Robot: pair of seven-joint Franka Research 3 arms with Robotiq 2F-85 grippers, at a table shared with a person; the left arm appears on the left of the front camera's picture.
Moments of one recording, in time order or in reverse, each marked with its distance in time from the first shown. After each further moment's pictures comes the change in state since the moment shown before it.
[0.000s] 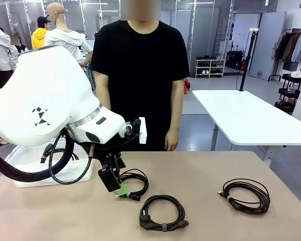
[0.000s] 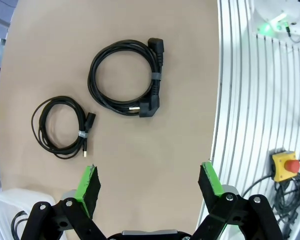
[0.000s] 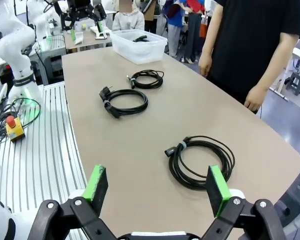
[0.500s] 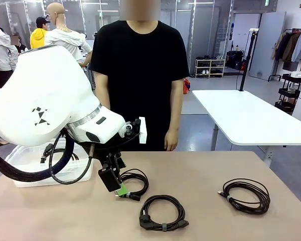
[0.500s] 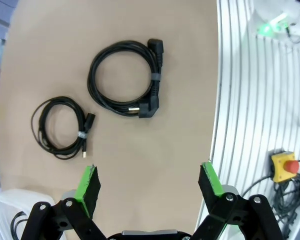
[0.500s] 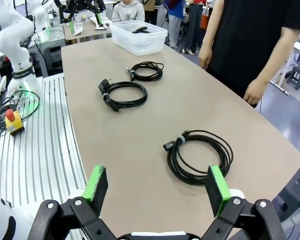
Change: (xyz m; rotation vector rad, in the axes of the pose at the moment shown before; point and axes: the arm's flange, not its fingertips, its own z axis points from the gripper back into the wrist) left arm 0.004 -0.001 -0.003 -0.006 0.003 0.004; right arm 0.009 -0.002 0.001 -0.001 0.044 0.009
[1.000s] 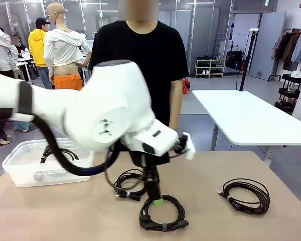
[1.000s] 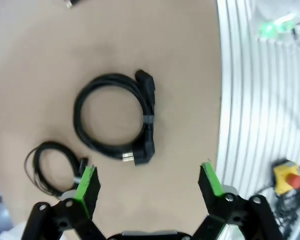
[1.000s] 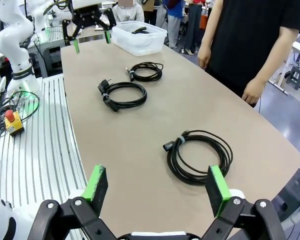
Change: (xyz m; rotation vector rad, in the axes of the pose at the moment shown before) left arm 0.097 -0.003 -0.076 -0.038 0.118 -0.091; right arm 0.000 0.000 0.000 -0.002 -0.002 -0.002
